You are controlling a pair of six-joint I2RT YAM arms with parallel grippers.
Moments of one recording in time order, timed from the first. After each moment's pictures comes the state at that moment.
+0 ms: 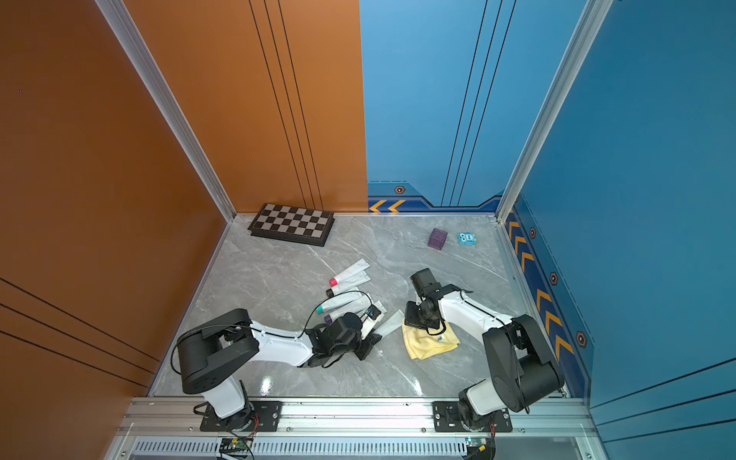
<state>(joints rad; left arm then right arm) -1.04 1.74 0.64 0.40 -0.02 -0.23 0.44 1.48 0.80 -0.60 -0.17 0.55</state>
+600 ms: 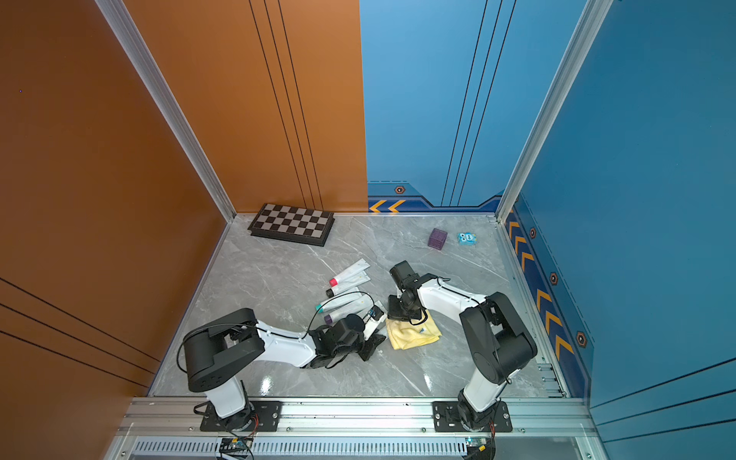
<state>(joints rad) -1.05 1.77 0.65 0.45 -0.02 -0.25 0.50 1.69 0.97 -0.58 -0.19 0.55</state>
